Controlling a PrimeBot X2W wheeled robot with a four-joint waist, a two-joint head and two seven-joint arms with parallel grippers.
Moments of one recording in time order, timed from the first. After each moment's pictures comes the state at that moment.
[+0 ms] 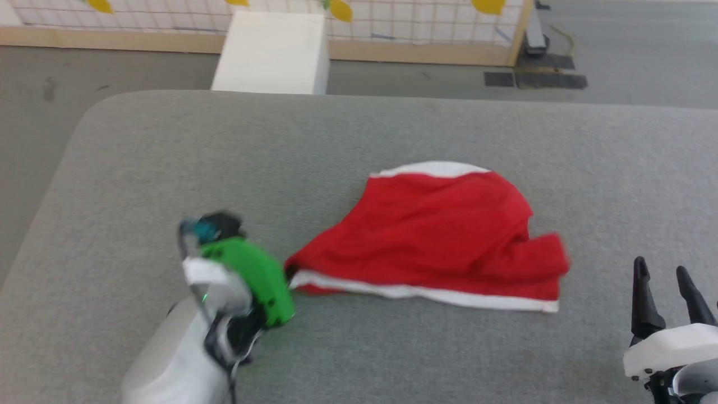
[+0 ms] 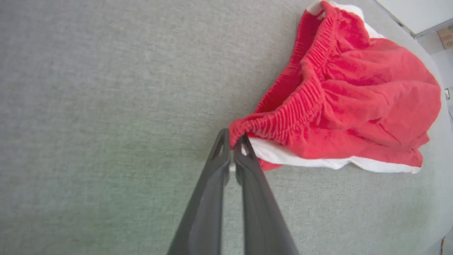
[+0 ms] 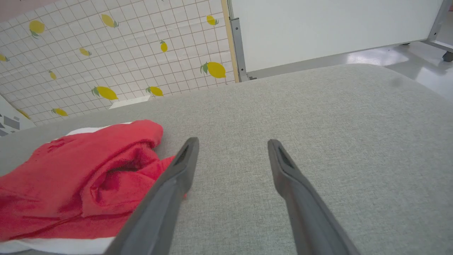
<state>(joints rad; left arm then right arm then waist) -0.44 0.25 -0.48 0.45 -0.92 0.11 0.43 -0.01 -0.05 -0.30 0.13 0.22 0.13 -0.04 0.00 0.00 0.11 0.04</state>
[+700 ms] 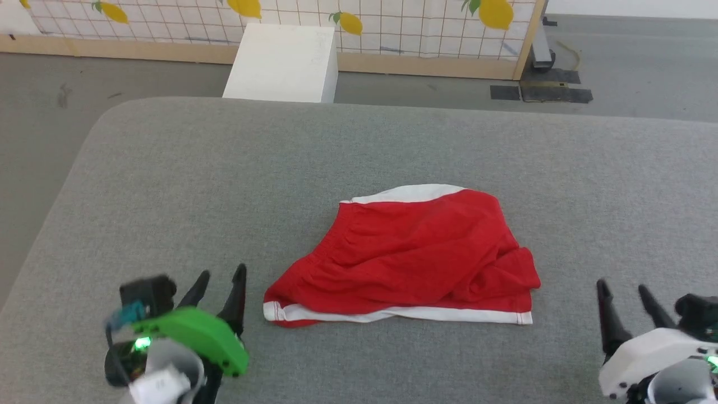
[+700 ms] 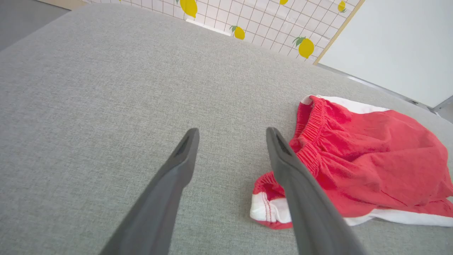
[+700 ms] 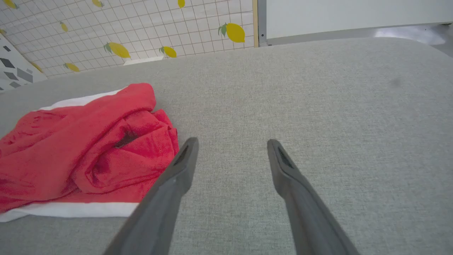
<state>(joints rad) -0.14 0.36 -0.38 0.18 -0.77 0.13 -0.03 0.03 -0.05 -0.22 0.10 0.19 0.13 0.10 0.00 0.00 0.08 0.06</state>
